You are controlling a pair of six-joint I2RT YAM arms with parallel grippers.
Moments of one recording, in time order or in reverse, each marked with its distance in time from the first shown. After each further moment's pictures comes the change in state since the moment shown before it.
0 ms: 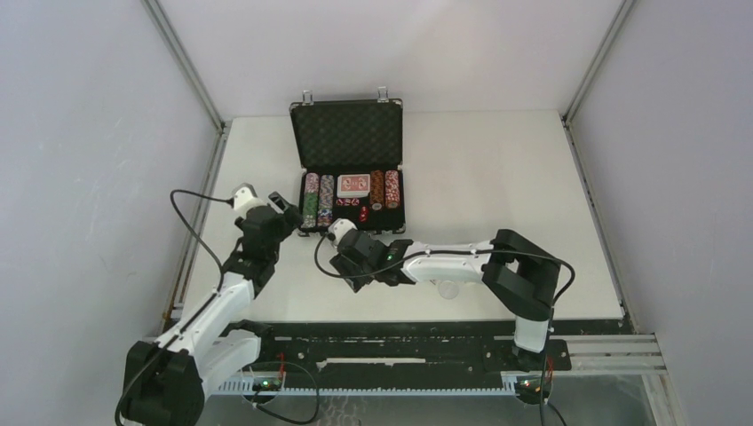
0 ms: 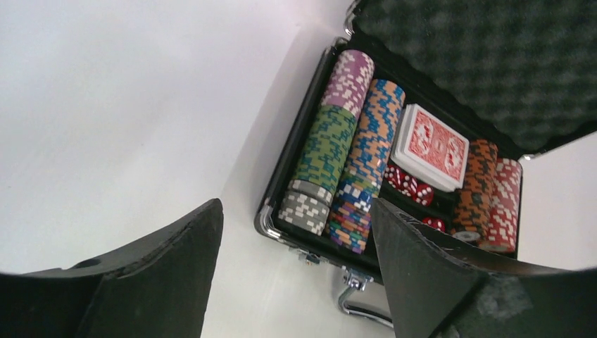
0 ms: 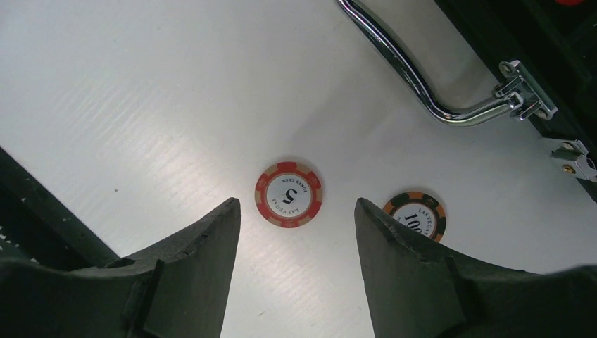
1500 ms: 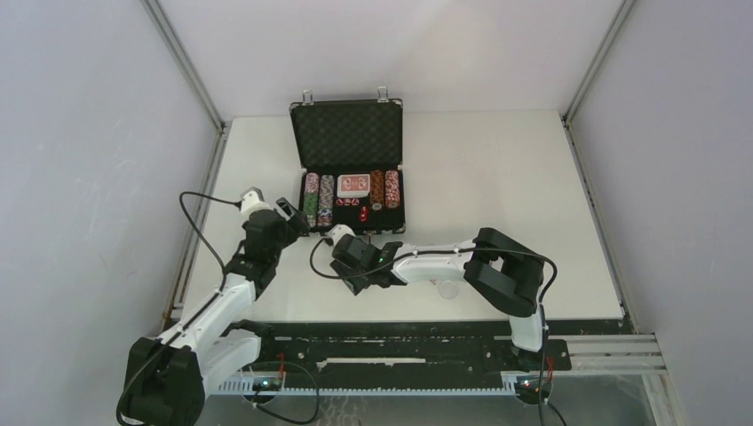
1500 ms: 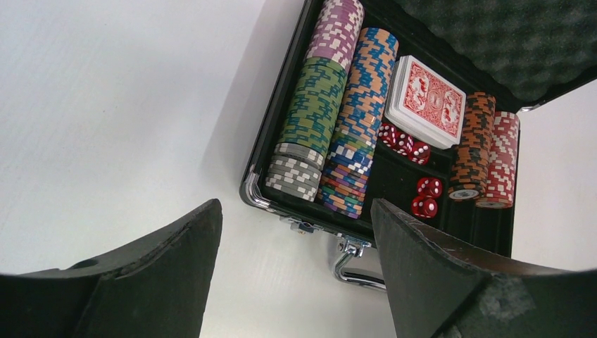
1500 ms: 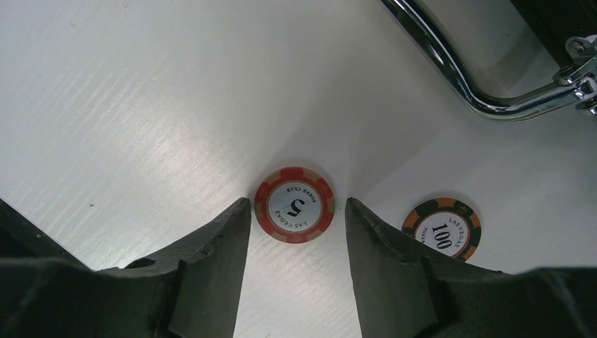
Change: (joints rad) left arm 0.000 -0.003 -0.050 0.002 0.125 -0.011; right arm 0.016 0.109 0.051 -0.038 -0.003 0.044
